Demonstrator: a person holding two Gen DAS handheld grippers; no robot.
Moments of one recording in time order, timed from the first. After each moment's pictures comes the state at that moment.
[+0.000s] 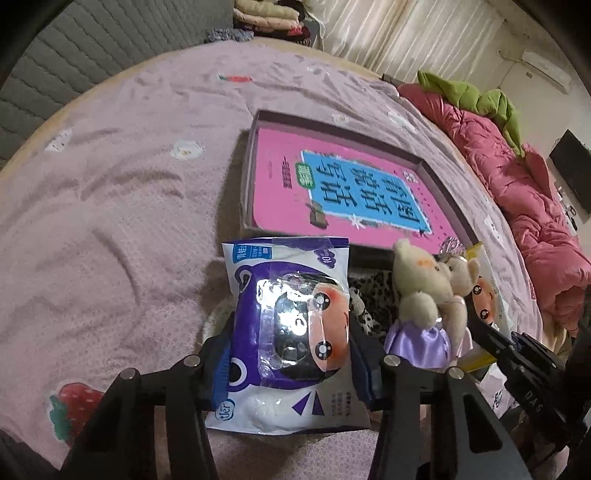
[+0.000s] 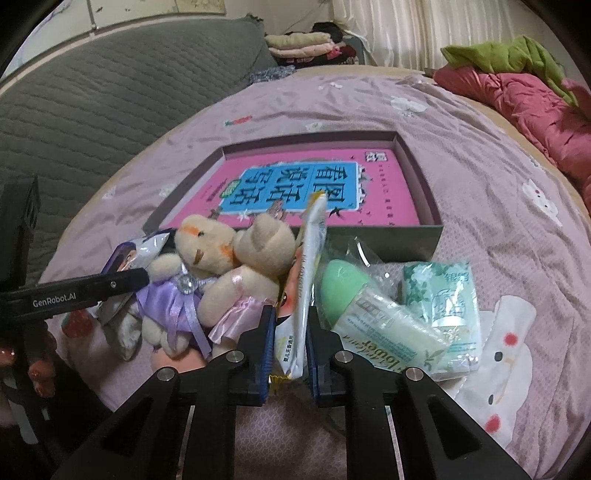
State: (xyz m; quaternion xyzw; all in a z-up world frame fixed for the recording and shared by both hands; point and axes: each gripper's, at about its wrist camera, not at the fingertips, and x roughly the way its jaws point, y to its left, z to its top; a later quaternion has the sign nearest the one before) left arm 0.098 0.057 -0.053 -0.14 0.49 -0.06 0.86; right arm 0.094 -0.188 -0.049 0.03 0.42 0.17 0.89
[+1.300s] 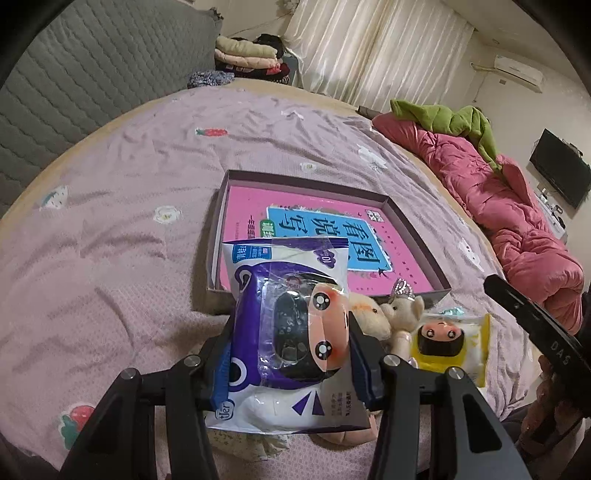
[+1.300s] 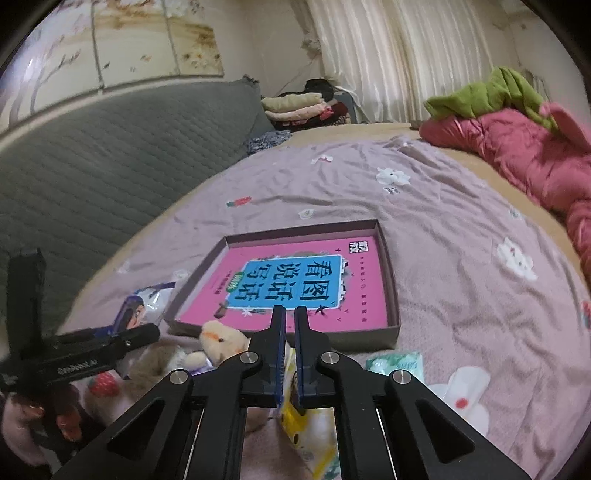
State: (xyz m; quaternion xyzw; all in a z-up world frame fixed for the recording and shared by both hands) left arm 0.092 0.034 -0.011 -0.11 0.43 -0.07 0.89; right arm 0.097 -0.206 0.017 0.05 0.33 0.16 0.93
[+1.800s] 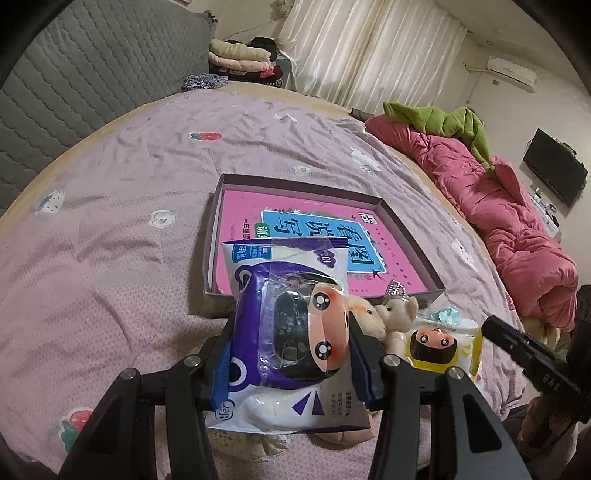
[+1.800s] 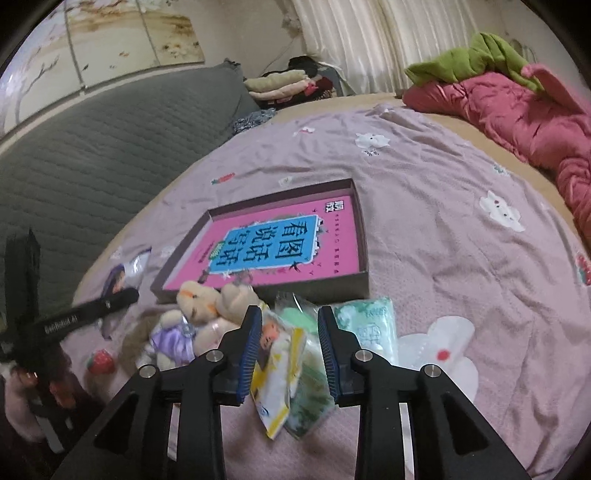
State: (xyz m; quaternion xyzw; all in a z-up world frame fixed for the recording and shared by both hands) left arm 0.089 0.036 -0.008 -0.12 0.41 -0.09 0.90; right arm 0.074 -0.246 -0.007 0.08 0.37 0.15 0.91
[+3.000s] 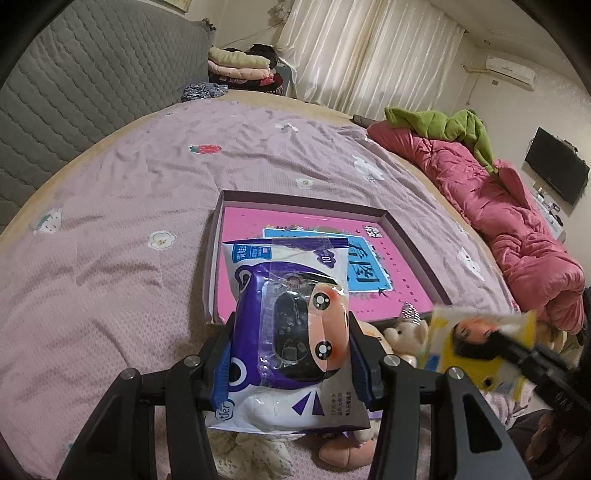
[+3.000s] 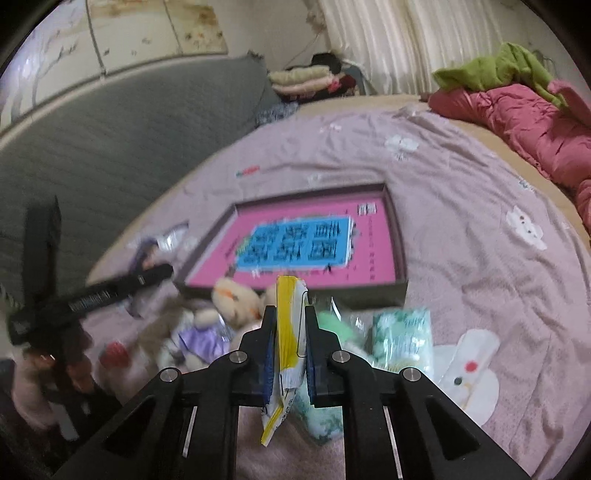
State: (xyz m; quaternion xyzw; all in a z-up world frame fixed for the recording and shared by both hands) left arm 0.110 0.033 0.000 -0.10 0.41 -0.07 0.91; right arm 0.083 -0.219 0.010 0.07 0.36 0.18 0.91
